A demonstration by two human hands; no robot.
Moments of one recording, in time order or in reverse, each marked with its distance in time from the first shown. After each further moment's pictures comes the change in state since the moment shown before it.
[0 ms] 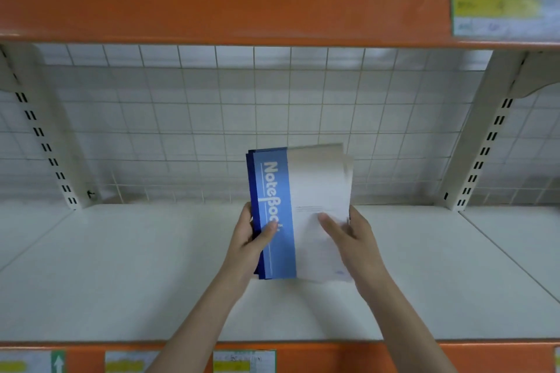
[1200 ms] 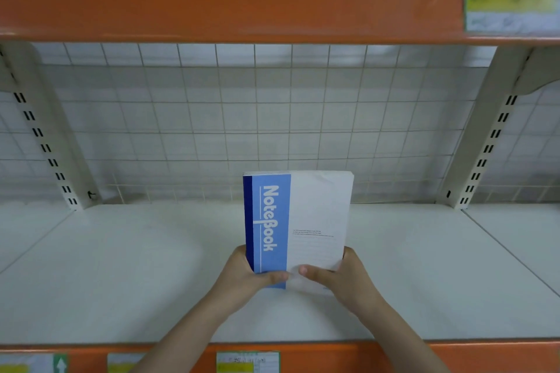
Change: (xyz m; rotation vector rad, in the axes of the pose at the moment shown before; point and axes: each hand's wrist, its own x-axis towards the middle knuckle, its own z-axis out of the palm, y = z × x) left_hand -0.017 -0.020 -0.025 0.328 -0.172 -0.133; right_hand -0.021 0.031 0.006 -0.020 -0.286 0.112
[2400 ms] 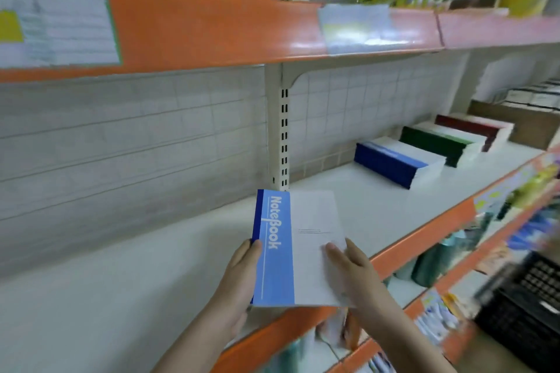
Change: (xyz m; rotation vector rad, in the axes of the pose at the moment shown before) left_hand 0.028 0.086 0.262 -0.259 -0.258 -0.319; right_hand -0.129 0.019 -0.218 0.289 0.712 0.290
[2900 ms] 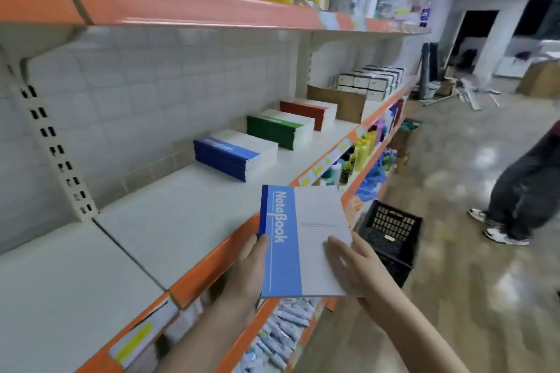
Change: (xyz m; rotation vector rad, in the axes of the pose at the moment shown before) left_hand 0.011 -0.046 0.290 0.036 -0.432 -0.062; right_hand -0.038 -0.030 -0.276 0.075 0.401 -0.020
